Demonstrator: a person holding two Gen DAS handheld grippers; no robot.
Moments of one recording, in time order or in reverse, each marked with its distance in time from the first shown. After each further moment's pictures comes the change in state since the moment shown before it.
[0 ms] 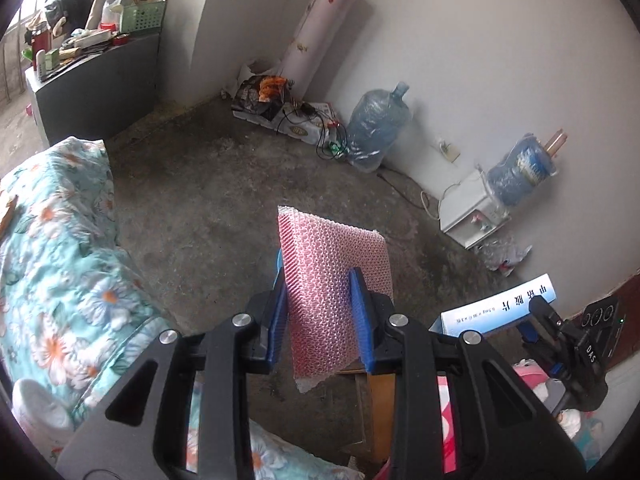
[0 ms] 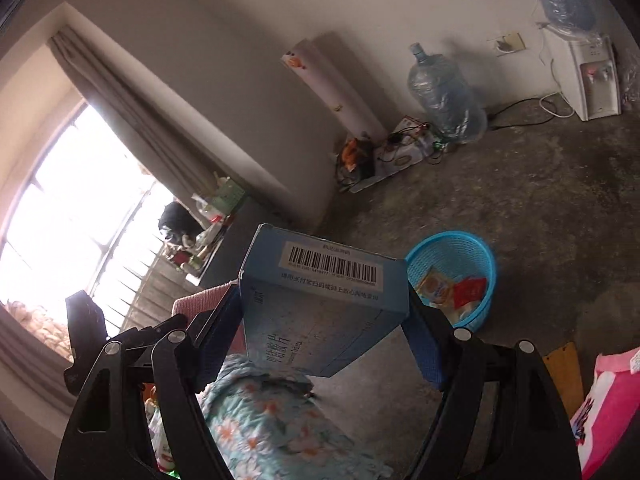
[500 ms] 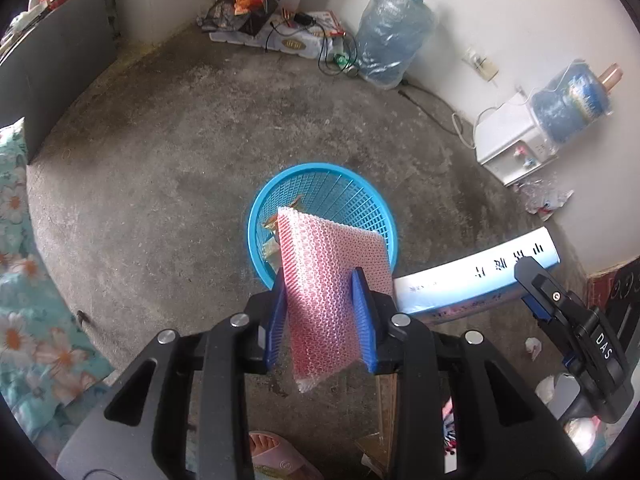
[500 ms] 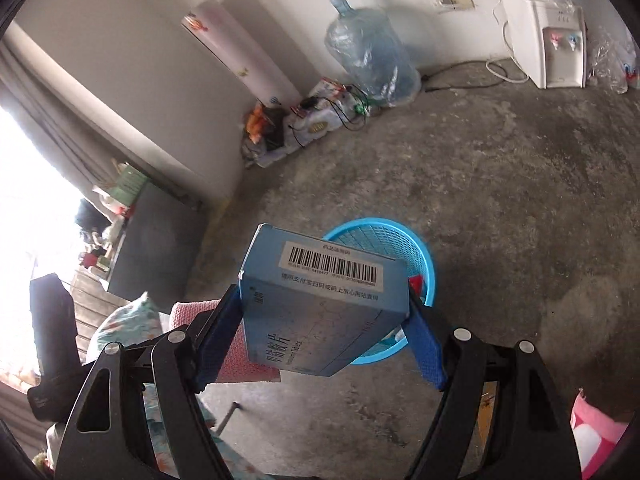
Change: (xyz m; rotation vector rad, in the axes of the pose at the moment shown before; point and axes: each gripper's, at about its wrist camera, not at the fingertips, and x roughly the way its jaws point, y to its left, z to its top) left arm 0.240 -0.039 0.017 0.052 0.290 0.094; right arm 0.164 -0.106 0.034 0.051 0.157 -0.247
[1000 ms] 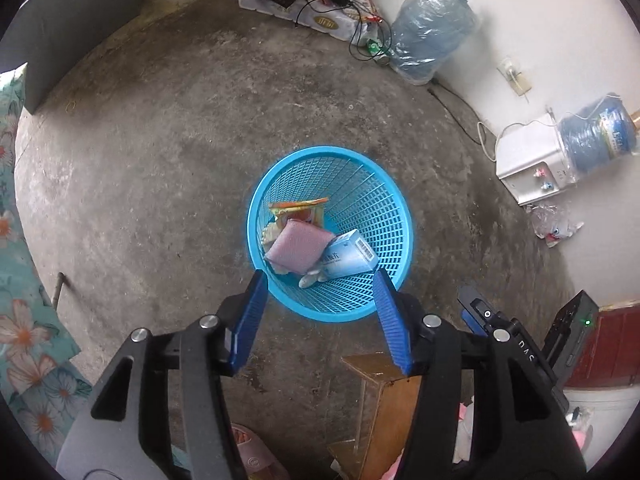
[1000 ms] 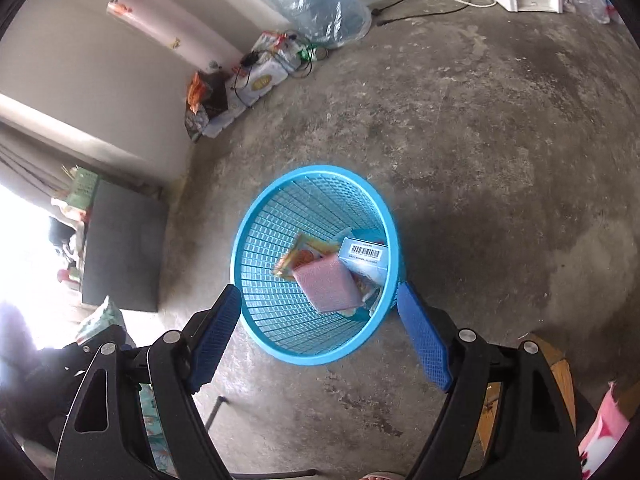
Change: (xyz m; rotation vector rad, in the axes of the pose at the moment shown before) left arm 0.039 0.015 0.000 -0.146 0.032 -0.010; right arm 0.064 -0.072 -0.025 0.183 0.090 -0.030
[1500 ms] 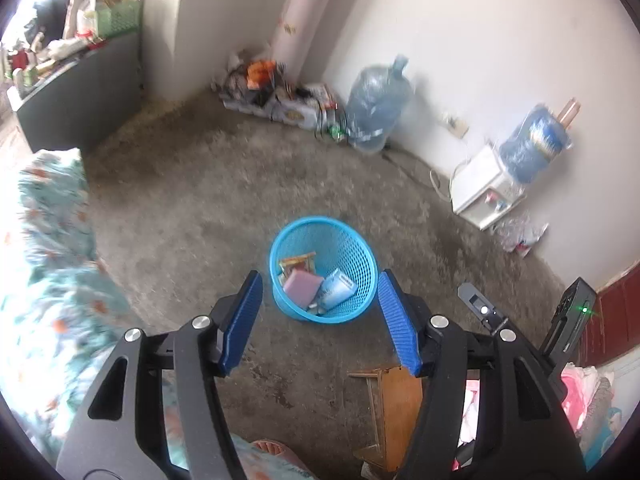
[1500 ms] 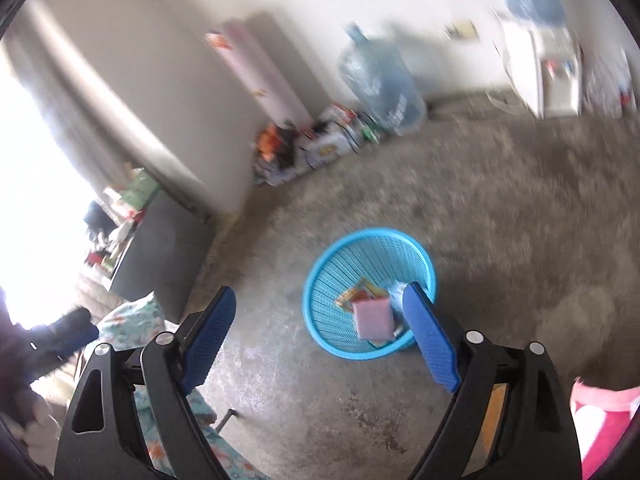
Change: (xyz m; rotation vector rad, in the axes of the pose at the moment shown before) left arm -0.214 0.020 -0.068 0.148 -0.316 -0.055; right arm -0.145 0.103 -0.074 -0.306 -0.278 0.064
